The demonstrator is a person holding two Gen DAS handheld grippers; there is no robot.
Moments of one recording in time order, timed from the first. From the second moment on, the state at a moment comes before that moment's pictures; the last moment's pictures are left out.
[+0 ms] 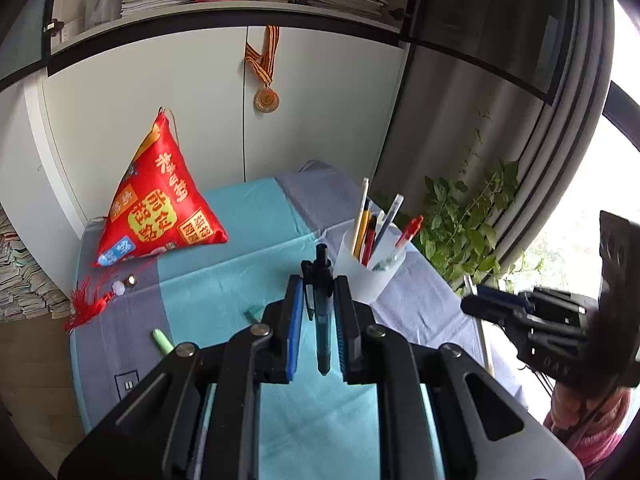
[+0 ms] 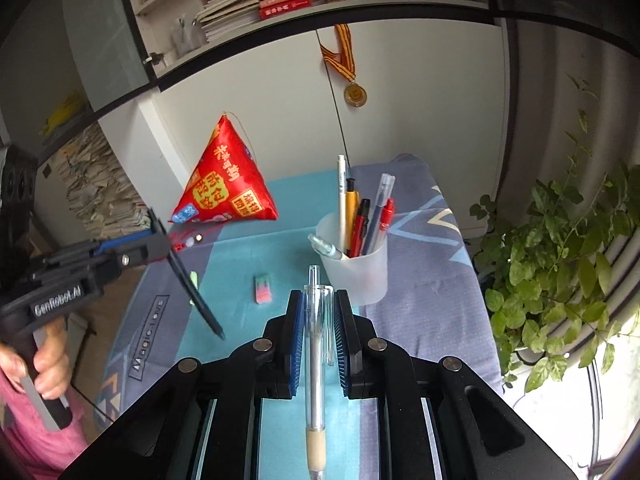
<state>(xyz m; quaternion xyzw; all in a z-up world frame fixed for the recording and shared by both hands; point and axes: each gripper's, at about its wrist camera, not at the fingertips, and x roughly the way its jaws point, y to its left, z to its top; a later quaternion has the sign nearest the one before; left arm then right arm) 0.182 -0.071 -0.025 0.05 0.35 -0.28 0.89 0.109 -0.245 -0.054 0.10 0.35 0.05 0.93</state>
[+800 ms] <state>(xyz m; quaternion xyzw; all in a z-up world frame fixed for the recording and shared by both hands) 0.252 -0.167 -0.029 0.07 0.36 -0.28 0.89 0.102 -0.281 -0.065 0.13 0.35 0.03 0.93</state>
